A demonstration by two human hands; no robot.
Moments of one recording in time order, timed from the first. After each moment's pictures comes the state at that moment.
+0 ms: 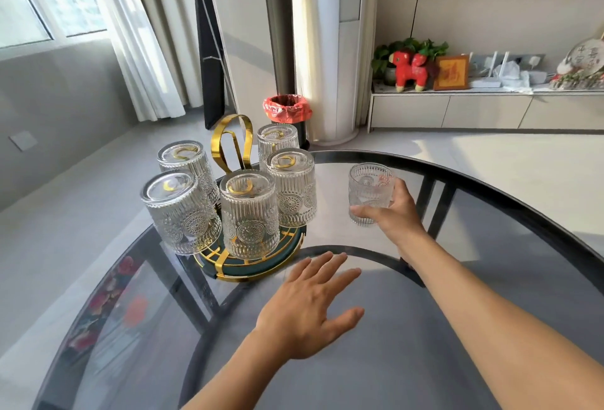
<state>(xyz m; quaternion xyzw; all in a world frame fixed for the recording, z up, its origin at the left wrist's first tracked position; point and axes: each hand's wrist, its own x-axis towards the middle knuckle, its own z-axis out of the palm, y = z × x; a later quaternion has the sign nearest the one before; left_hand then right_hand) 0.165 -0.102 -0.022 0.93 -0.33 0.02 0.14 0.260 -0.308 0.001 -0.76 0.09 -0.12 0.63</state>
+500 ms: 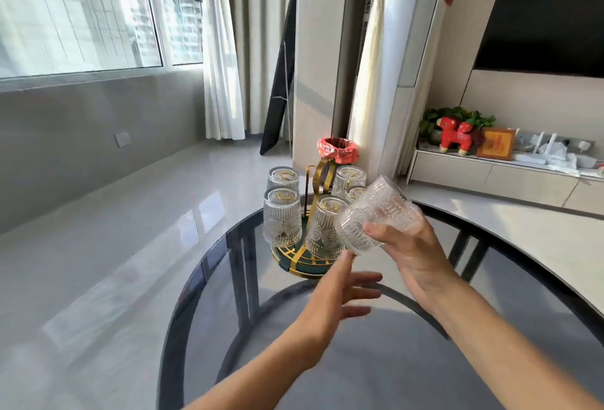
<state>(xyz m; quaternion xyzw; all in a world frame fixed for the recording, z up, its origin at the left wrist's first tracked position) 0.069 -0.059 0.077 0.64 -0.05 -0.12 0.76 0.113 -0.203 0.136 -0.63 -0.11 -0.02 0.77</state>
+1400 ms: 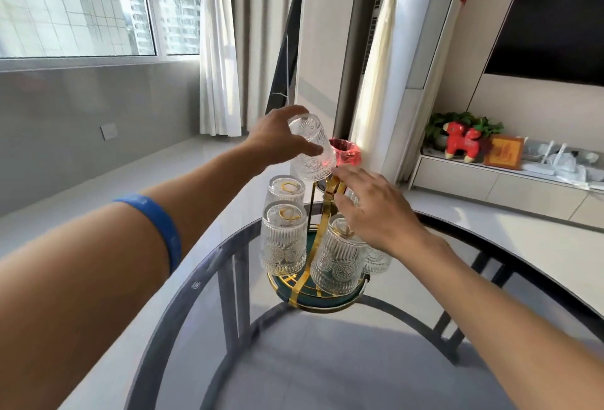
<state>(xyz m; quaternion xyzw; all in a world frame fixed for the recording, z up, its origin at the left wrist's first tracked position) 0.286 0.054 0.220 0.88 -0.05 0.15 0.46 0.233 -0.141 0.163 -0.94 -0.22 -0.17 0.18</state>
